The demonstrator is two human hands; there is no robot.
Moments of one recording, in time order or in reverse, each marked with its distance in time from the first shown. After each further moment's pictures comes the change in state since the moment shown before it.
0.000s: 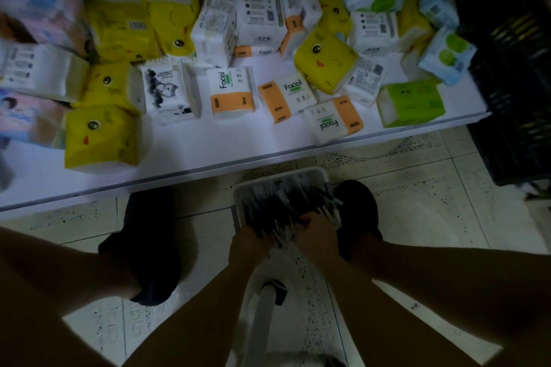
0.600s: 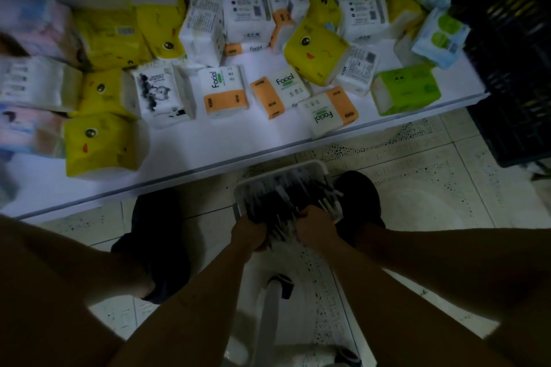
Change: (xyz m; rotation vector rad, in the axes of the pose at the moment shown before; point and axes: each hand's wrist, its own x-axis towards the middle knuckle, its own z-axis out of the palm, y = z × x) left_hand 0.010 0.012 -0.013 -0.181 -0.057 -0.134; right_hand 0.007 -0.002 -0.005 0.031 -0.170 0.063
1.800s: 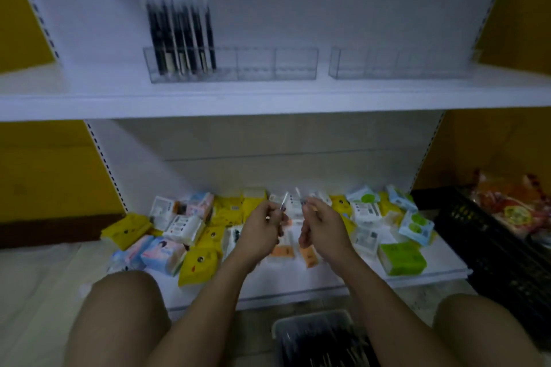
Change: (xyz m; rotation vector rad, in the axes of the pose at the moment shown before) left_hand -0.290 0.137 -0.169 -0.216 0.260 1.119; right_hand -0.234 -0.207 -0.100 0.506 0.321 -0.974
